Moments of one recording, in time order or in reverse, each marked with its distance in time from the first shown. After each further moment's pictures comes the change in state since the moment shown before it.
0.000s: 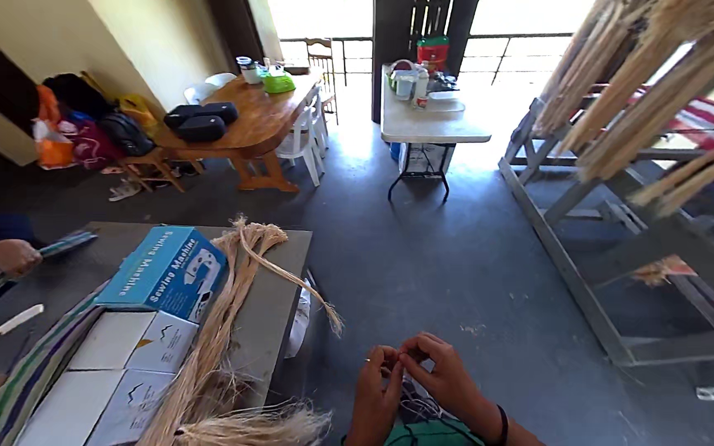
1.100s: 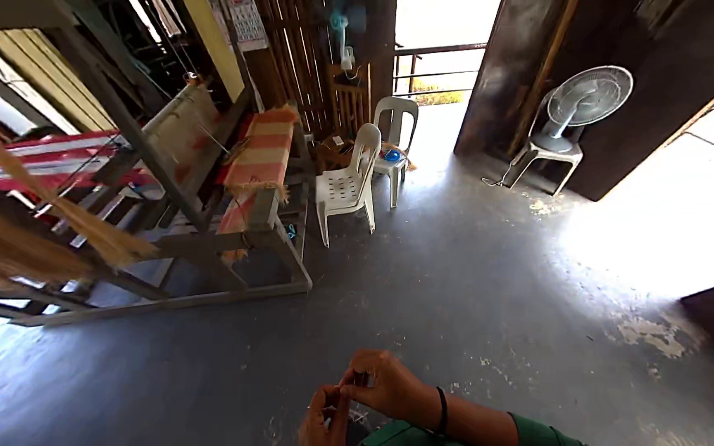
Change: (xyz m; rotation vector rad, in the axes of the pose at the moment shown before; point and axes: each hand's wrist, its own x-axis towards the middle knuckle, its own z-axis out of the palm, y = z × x) left_hand -0.033 0.159 0.628 0.067 -1.380 0.323; right_hand -0.400 0.073 -0.458 -0.245 1.122 0.519
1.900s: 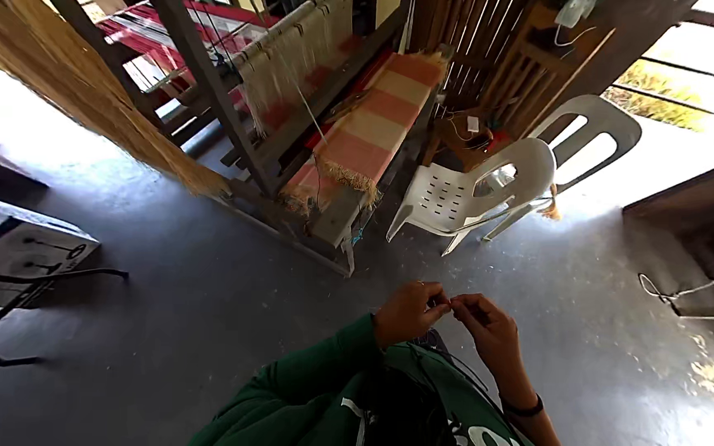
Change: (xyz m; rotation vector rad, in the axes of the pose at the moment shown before) left_hand 0.549 0.044 0.046 0.009 -0.386 0.243; right_hand 0.379 0.178 -0.255 -0.017 0.282 0.139
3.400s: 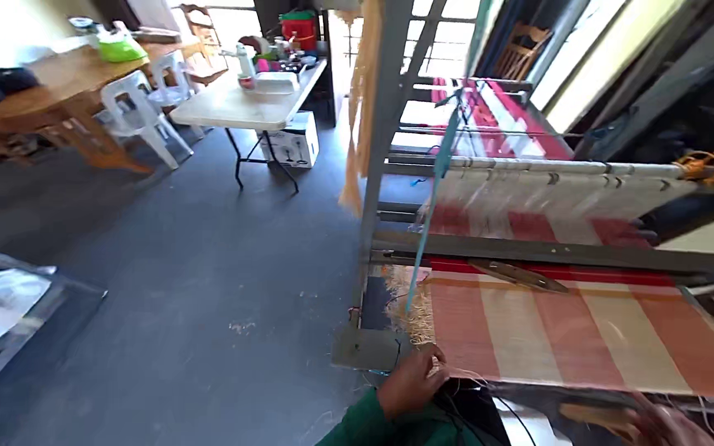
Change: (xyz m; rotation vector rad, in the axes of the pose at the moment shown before) left_hand 0.207 -0.152 -0.175 -0.131 1.058 -0.530; right_hand 0.638 0.048 0.053 0.245 -0.492 0.256
